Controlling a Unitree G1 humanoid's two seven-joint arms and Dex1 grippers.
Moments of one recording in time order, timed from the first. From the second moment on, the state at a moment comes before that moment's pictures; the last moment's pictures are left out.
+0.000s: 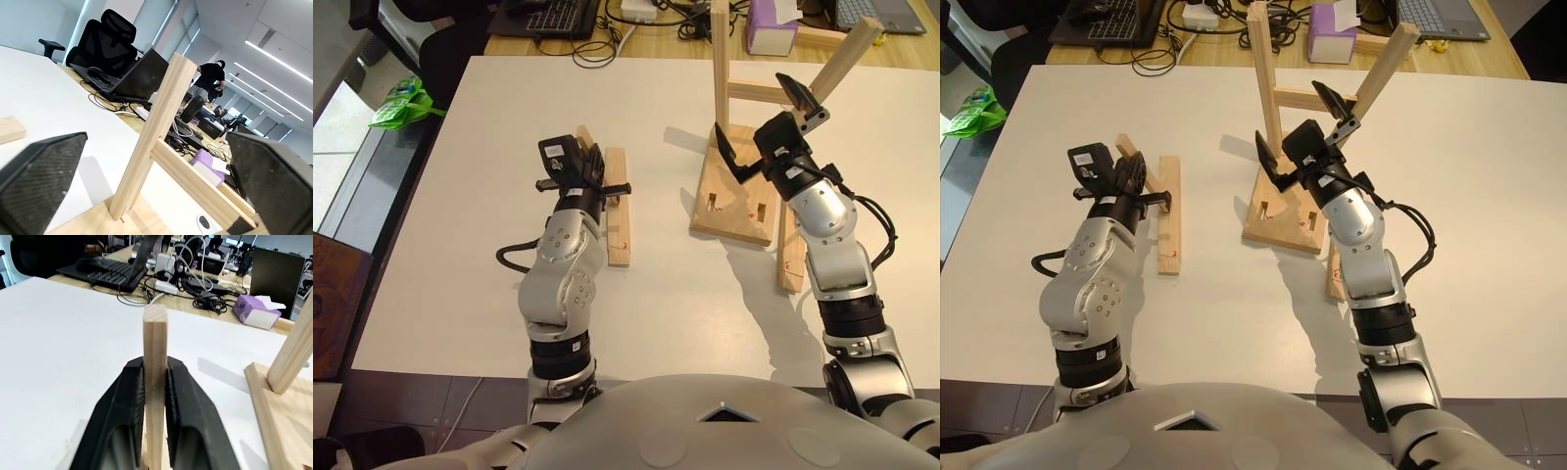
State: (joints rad) left arm -0.06 -0.06 0.00 -0.44 -0.19 0.69 0.22; right arm -0.22 -0.27 0.18 -0.10 -0.21 0.04 0.27
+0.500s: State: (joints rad) left arm -0.18 -0.06 -0.02 -0.14 -0.17 0.43 0.28; right arm -0.22 -0.24 0.20 -0.11 -0.21 0.05 0.29
